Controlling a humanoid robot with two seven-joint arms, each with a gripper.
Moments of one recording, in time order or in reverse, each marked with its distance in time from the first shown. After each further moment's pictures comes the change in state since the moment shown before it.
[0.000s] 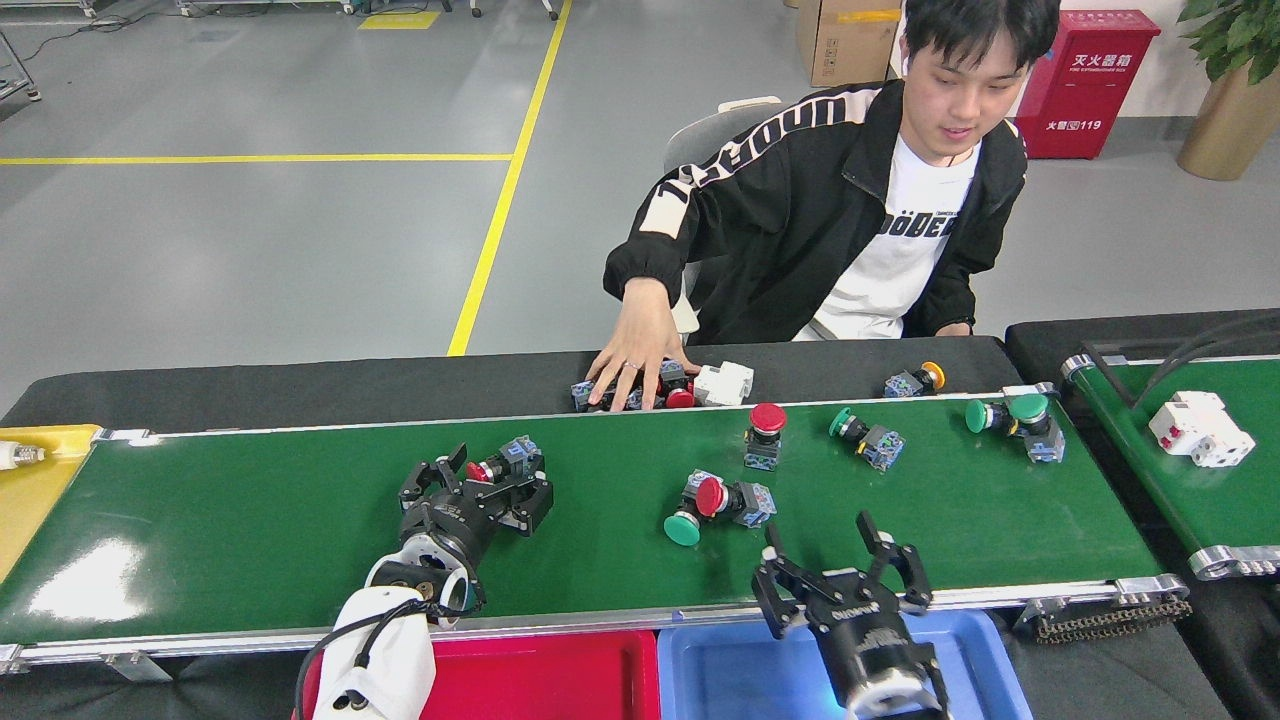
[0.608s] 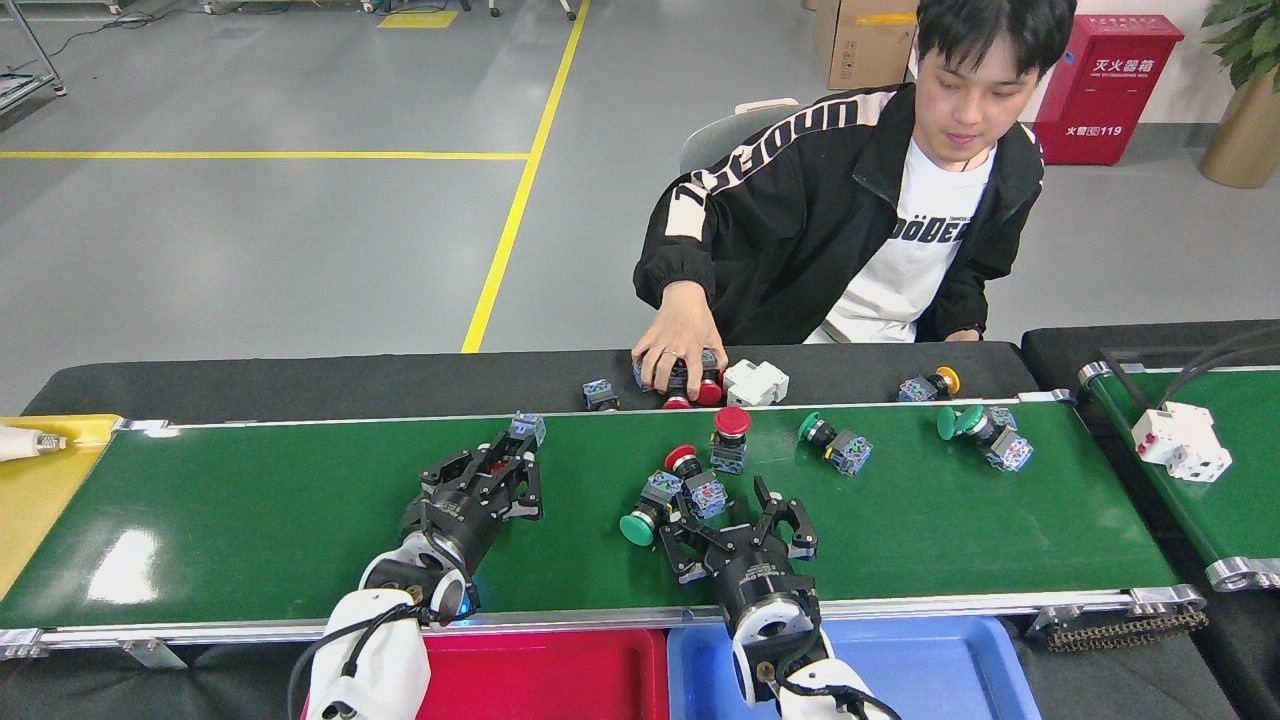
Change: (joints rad) left arm 0.178 0.015 -0.001 -0.299 0.048 -0.152 0.001; right arm -0.184 0.083 0.125 0.278 -0.031 0.072 0.010
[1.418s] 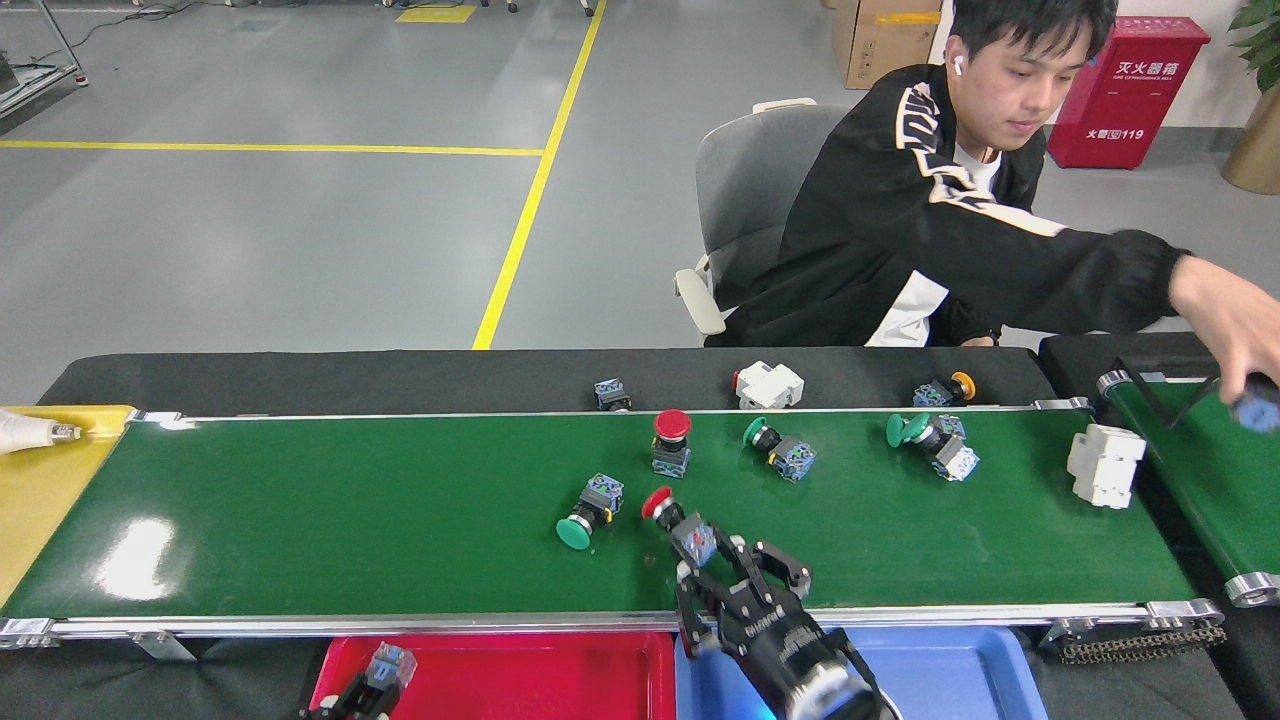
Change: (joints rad) left arm 0.755 0.176 0.149 -0.572 0.105 -0.094 0.048; right arm 0.388 -0.268 0.010 -0.528 -0.176 -0.492 -0.016
